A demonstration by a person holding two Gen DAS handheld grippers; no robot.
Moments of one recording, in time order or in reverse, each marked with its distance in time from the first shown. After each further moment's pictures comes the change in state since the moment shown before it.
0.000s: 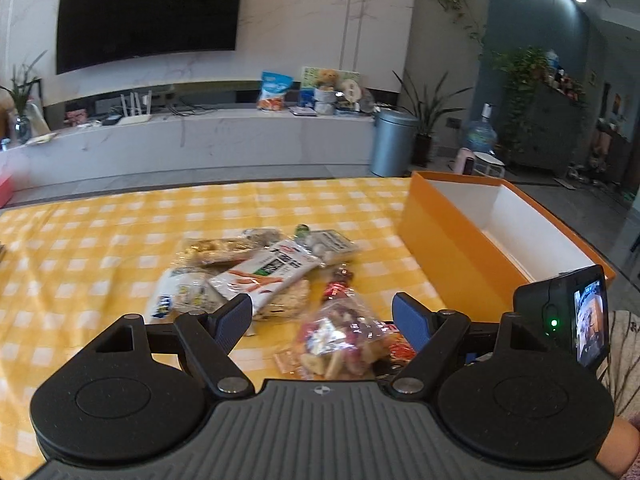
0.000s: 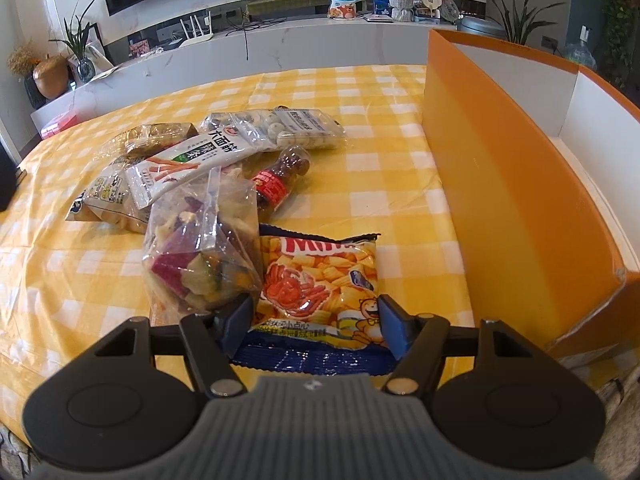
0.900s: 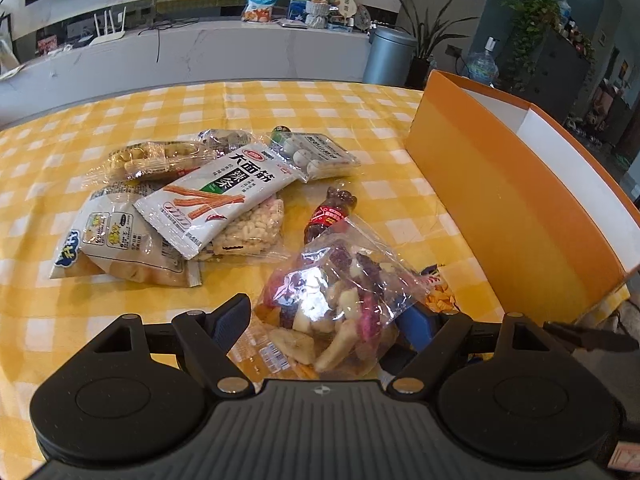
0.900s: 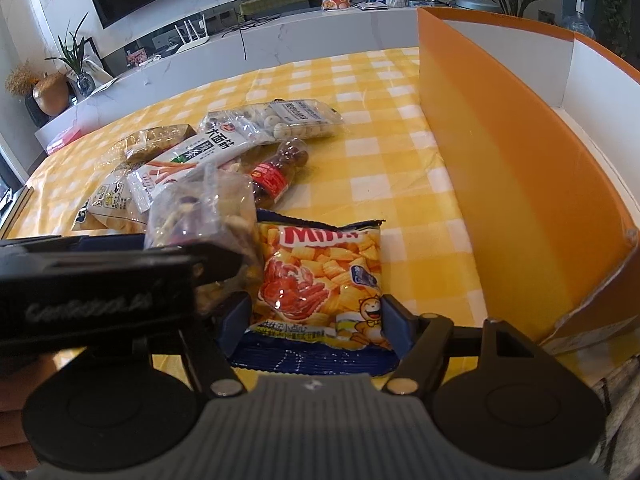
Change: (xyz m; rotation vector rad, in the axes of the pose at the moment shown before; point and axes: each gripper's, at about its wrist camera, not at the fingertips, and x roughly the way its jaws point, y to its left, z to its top) left arm 0.100 0.006 -0.020 -0.048 0.253 -0.039; right arm 0.004 -0.007 -0.003 0.068 0.026 0.033
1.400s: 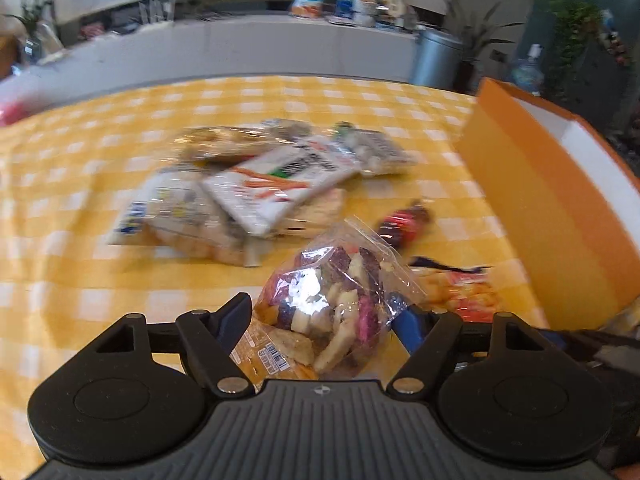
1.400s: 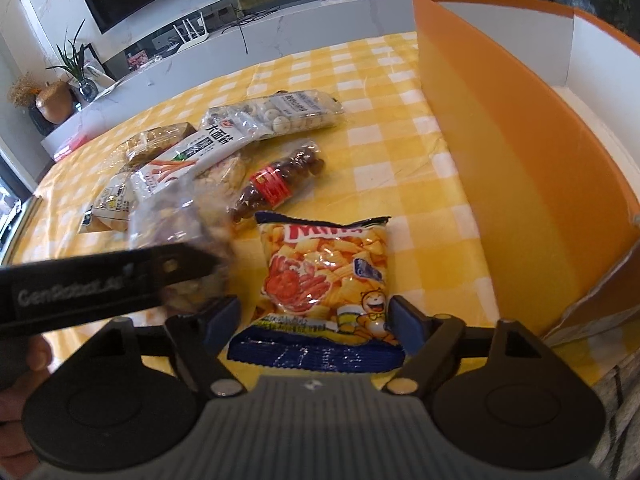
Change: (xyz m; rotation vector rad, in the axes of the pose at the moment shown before) left arm -0.022 0.022 -0.010 -0.064 0.008 0.168; right arm 0.001 -0.008 0.001 0.053 0.032 0.050
